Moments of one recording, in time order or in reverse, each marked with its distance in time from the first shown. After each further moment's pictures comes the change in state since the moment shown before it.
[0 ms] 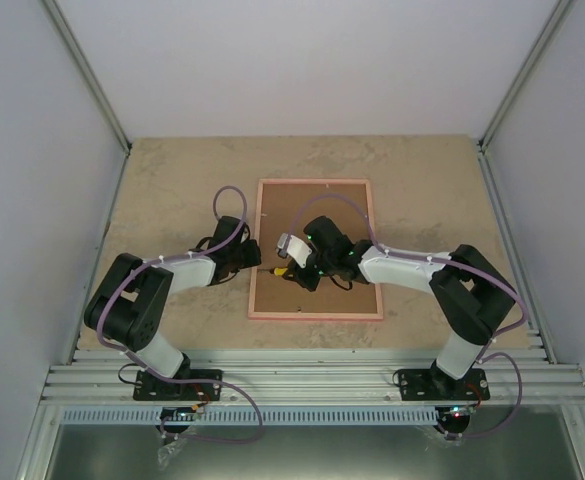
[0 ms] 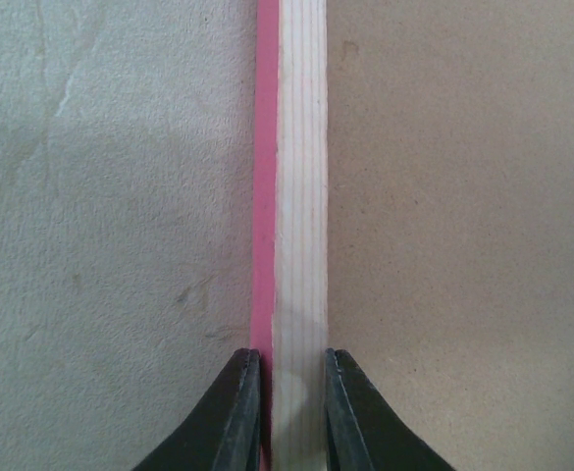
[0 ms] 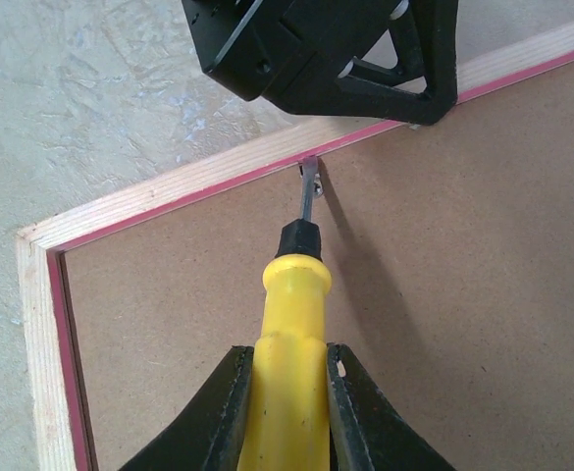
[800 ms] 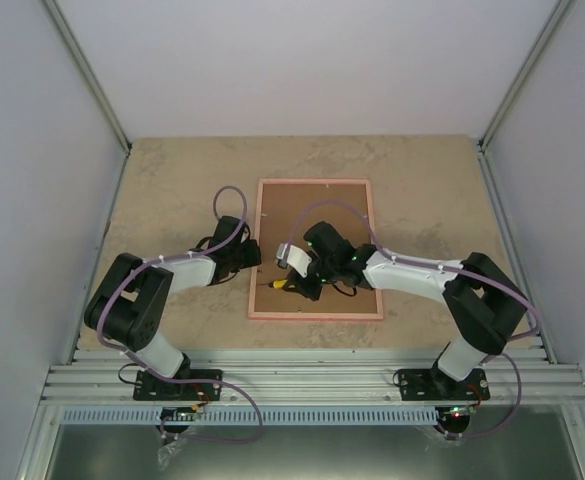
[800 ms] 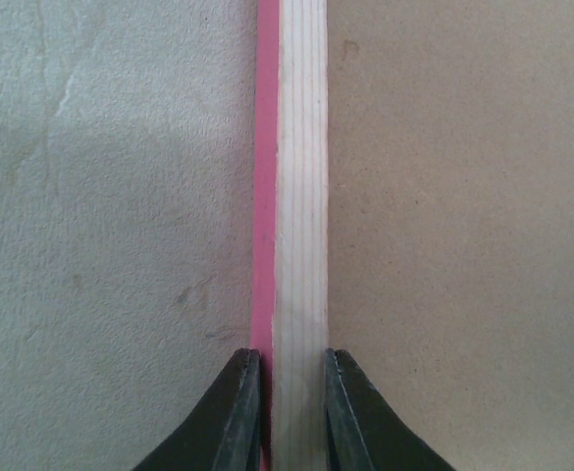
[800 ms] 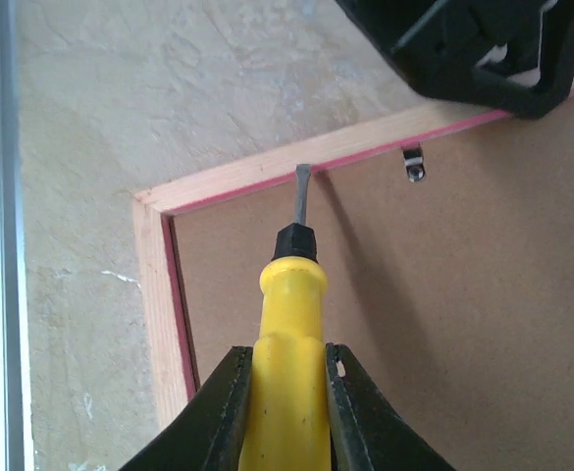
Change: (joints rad) left arm 0.000 0.001 0.002 -0.003 0.000 0.000; right arm 0.034 -0.061 -0.017 -0.086 -0.054 -0.024
